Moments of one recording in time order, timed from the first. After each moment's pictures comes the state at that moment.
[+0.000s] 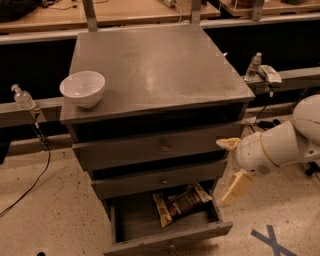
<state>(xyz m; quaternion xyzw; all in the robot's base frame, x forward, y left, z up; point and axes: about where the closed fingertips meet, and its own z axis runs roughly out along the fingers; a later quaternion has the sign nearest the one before) 0.453 -0.165 0.743 -0.60 0.73 0.18 0.27</state>
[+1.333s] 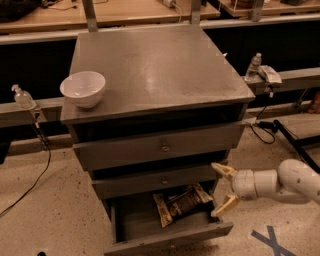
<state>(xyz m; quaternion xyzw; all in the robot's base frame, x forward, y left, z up) 0.513 -0.189 0.542 -0.55 0.66 0.30 0.41</state>
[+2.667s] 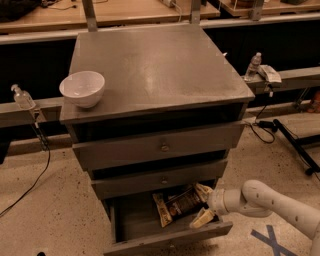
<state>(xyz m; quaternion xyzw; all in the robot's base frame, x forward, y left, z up) 0.534 -0.154 0.366 -0.52 0.73 0.29 0.35</state>
